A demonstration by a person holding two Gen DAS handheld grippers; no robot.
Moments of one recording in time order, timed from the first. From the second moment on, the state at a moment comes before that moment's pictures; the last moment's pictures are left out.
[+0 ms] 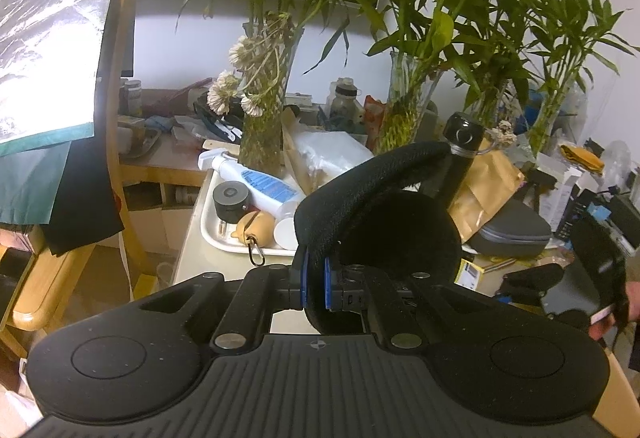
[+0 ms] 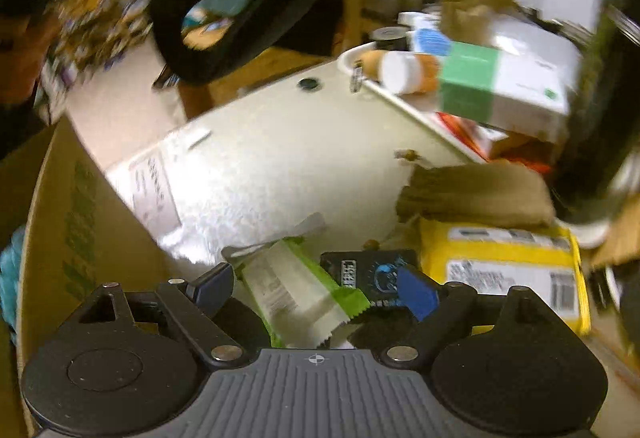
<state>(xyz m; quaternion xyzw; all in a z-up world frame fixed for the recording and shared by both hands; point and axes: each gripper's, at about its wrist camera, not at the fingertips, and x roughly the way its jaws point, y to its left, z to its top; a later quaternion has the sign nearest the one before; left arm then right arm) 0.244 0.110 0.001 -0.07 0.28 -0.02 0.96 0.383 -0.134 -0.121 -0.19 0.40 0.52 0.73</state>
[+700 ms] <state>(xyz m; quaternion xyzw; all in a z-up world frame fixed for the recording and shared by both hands) 0.250 0.110 -0.001 -0.07 0.29 -0.01 0.95 0.364 -0.079 -0.156 -0.37 0.37 0.55 0.65</state>
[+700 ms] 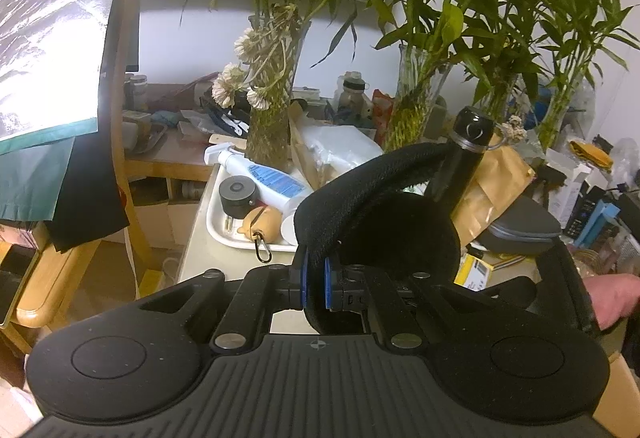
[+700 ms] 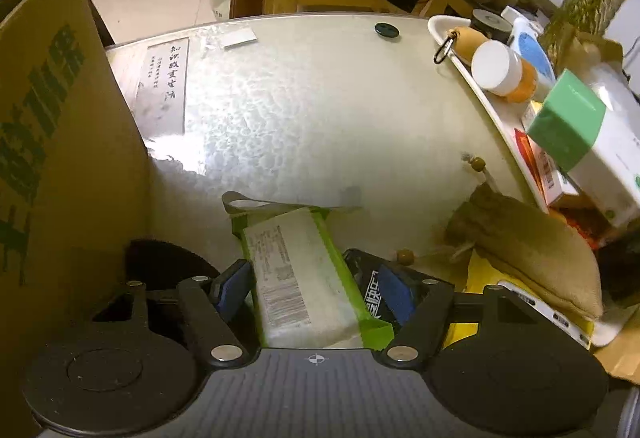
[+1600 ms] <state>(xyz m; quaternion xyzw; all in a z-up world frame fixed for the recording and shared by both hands) 0.245 0.112 0.005 -0.08 0.29 -0.01 0.95 0.383 -0.121 -0.089 -0.26 0.35 0.45 0.78</state>
